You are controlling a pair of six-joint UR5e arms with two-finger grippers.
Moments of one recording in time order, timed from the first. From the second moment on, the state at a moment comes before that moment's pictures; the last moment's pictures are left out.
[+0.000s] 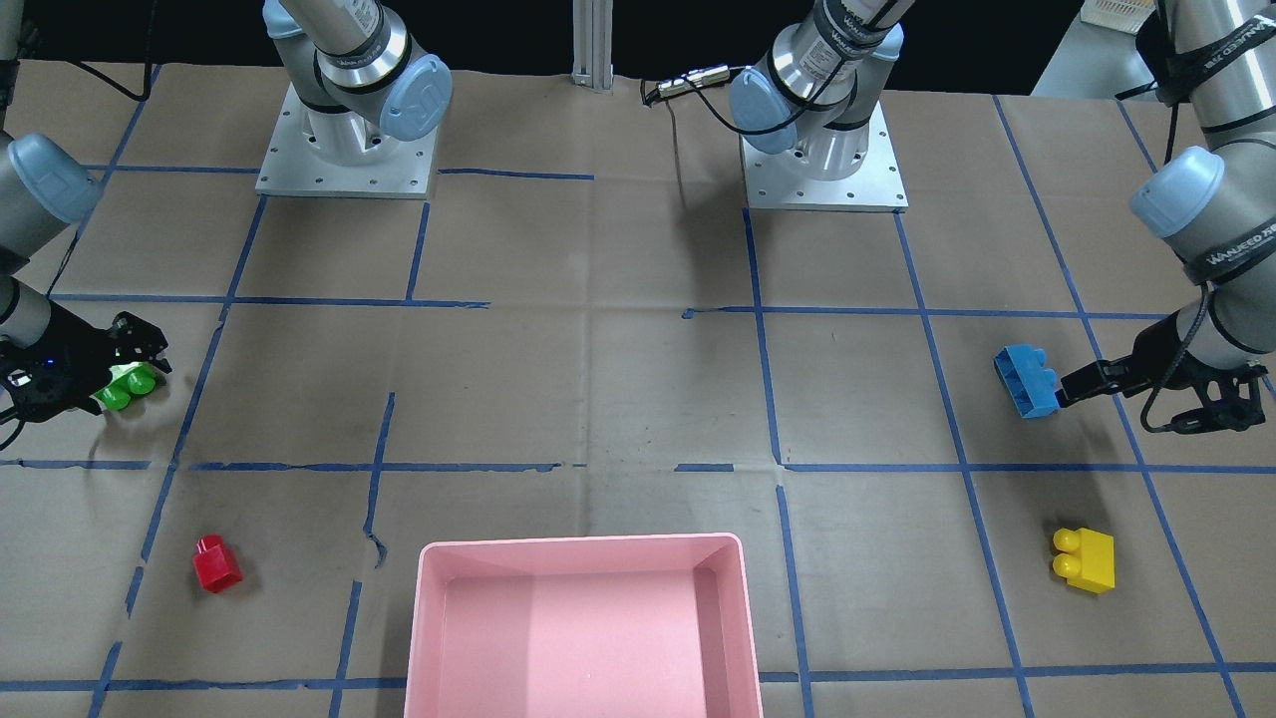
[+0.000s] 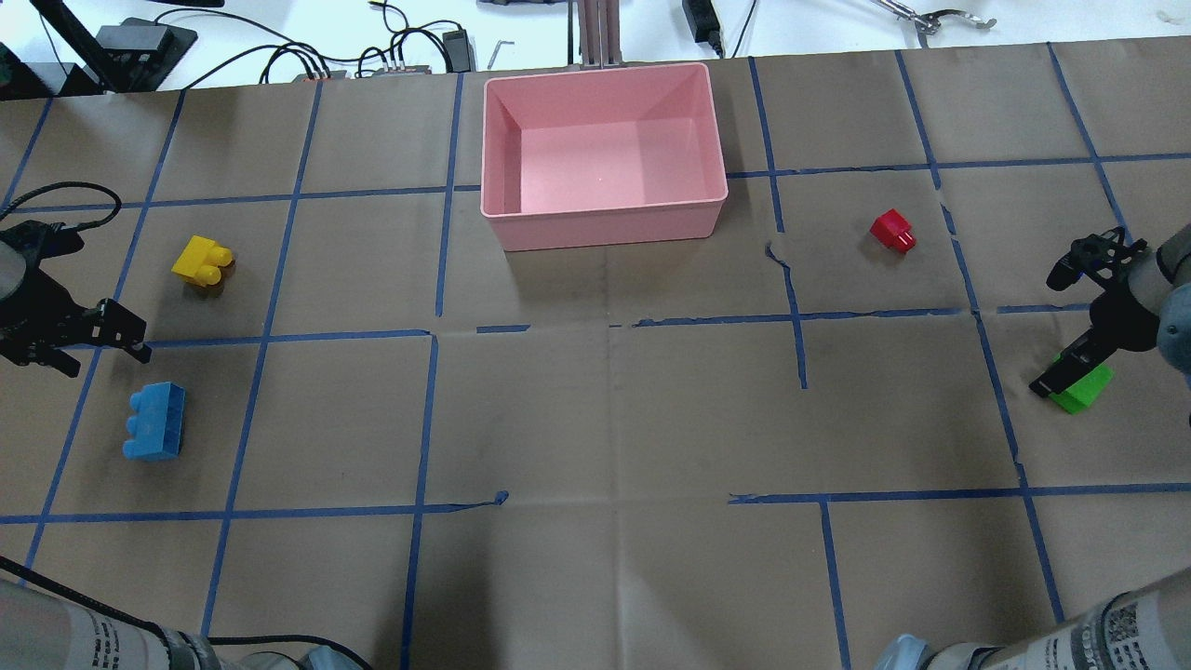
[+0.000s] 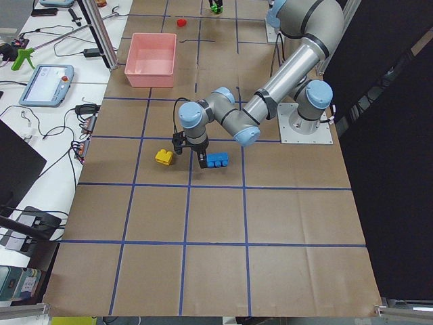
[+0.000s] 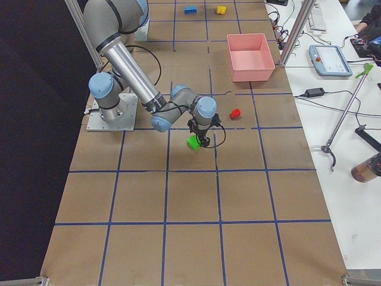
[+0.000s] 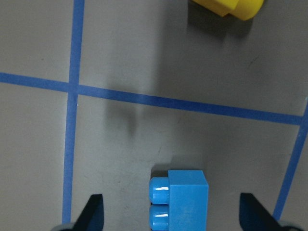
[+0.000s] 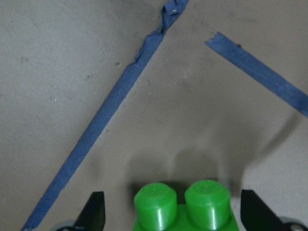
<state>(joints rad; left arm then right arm) -0.88 -1.92 -1.85 -1.06 1.62 0.53 0.91 -1.24 2.03 -2.24 -1.56 -1.28</state>
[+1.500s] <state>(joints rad) -0.87 -1.95 -1.95 -0.99 1.62 0.53 0.92 -1.26 1.97 -2.27 -1.59 -1.27</state>
